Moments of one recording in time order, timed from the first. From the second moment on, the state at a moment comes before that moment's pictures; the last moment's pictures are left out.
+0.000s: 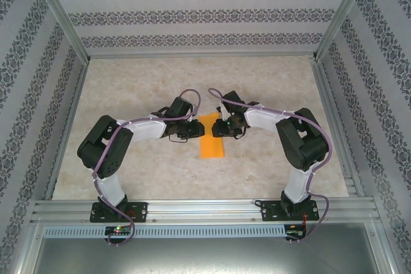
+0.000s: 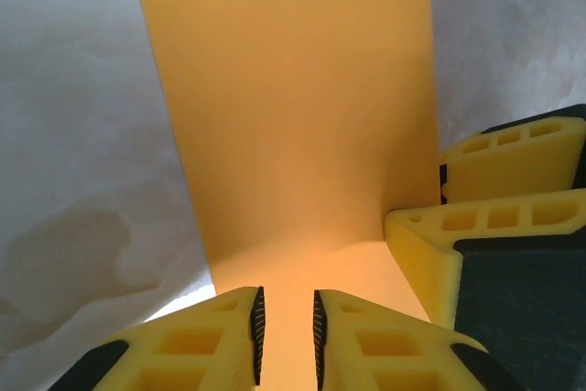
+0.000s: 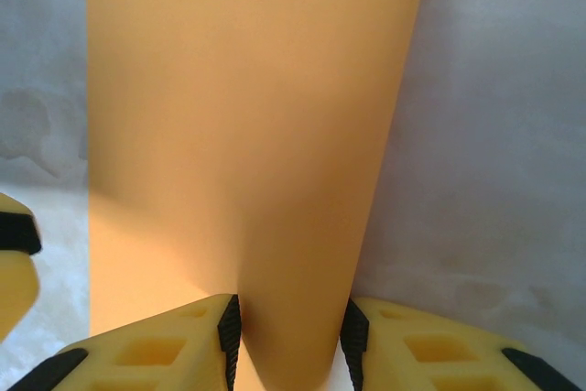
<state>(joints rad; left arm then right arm) -0.56 1.80 0.98 -0.15 0.39 -0.67 0.52 1.85 1.08 -0.46 -0.32 0.39</state>
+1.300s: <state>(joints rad) -0.58 1.91 1.05 -0.15 0.40 -0.61 0.51 1.82 1.06 -0.44 -0.33 0.40</state>
